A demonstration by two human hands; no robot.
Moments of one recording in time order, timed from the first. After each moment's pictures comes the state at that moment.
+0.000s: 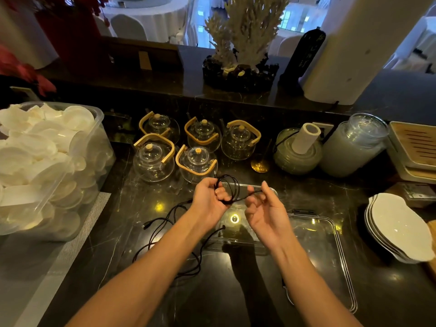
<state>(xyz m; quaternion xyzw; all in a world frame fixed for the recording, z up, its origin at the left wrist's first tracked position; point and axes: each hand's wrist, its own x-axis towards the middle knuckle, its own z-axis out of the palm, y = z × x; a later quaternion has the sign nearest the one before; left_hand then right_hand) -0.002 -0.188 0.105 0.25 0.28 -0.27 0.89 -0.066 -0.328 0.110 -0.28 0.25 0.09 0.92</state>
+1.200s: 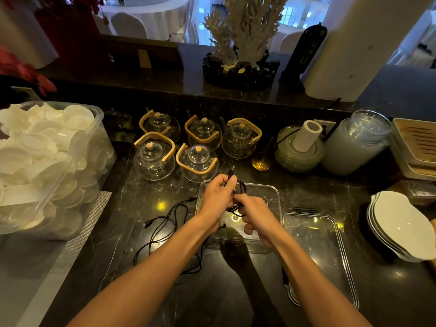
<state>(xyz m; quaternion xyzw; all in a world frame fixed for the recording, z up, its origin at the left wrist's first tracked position) -0.019 -0.196 0.106 0.66 0.04 -0.17 0.74 -0.062 -0.317 0.105 -0.71 0.19 0.18 0.66</state>
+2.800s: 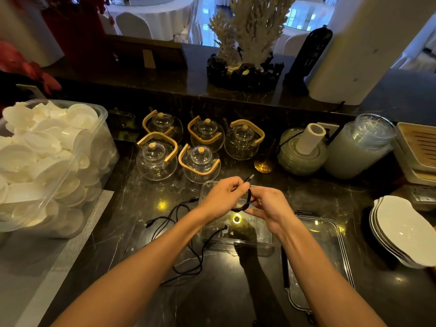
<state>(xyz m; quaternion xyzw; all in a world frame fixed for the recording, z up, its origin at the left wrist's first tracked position) -0.002 -0.190 0.108 0.78 -0.13 -0.21 0.58 -0.034 -0.337 0.107 -0.62 0.29 0.11 0.72</state>
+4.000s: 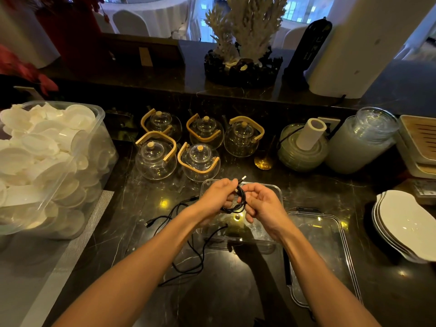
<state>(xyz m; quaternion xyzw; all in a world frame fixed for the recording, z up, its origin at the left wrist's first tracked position) 0.005 -0.183 0.092 0.65 0.00 -0.33 0.68 -0.049 -0.341 0.090 -0.61 0.10 0.12 0.78</state>
